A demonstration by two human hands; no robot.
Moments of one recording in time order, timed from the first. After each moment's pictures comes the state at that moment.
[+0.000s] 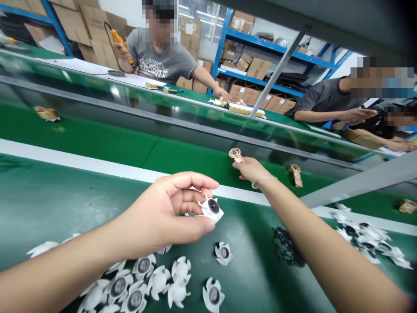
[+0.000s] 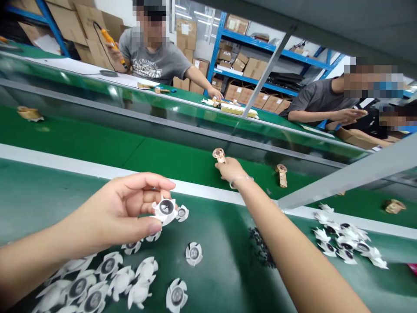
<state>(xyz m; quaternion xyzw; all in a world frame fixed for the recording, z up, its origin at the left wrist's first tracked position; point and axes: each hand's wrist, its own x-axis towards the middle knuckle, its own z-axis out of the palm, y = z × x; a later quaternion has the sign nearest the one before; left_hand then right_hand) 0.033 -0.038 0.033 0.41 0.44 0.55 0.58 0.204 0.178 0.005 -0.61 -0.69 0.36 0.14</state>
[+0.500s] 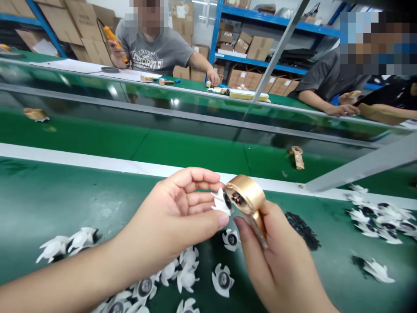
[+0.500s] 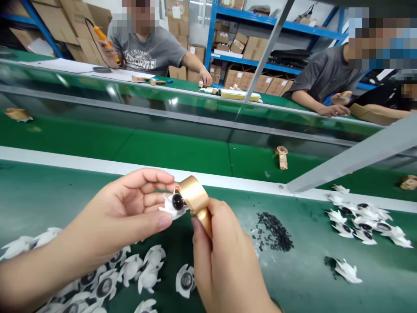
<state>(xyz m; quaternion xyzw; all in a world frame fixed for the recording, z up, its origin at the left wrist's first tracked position) 0.059 -0.052 0.029 0.32 0.41 0.58 0.63 0.247 -0.015 0.007 -0.42 -0.84 0.18 0.31</state>
